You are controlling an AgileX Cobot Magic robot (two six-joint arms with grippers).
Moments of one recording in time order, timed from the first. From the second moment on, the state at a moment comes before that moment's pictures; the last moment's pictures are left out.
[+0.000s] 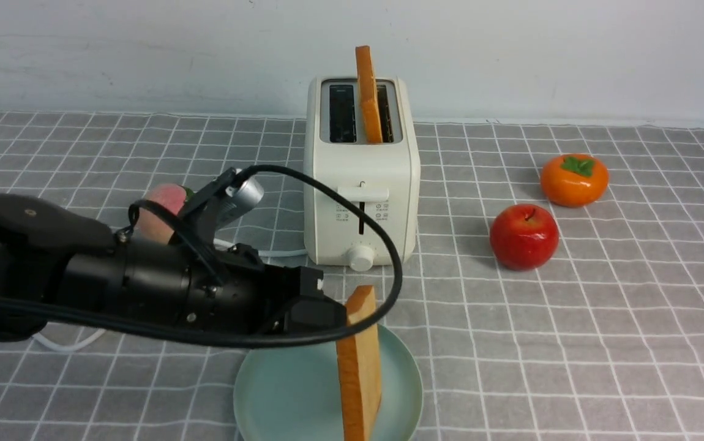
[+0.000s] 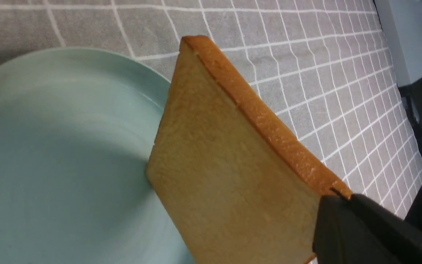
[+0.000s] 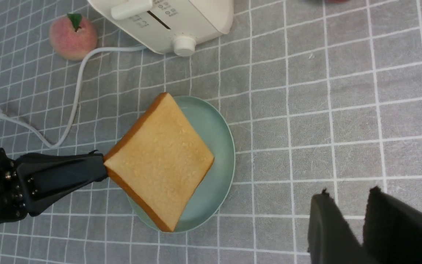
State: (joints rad) right arm 0.00 0.92 -0.97 0.55 1.02 0.02; left arm -0.33 1.47 -0.81 -1.33 0.63 0.73
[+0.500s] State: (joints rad) right arm 0.00 0.92 -0.97 0.56 1.03 0.02; left arm -0.33 1.49 -0.79 -1.02 0.58 0.54
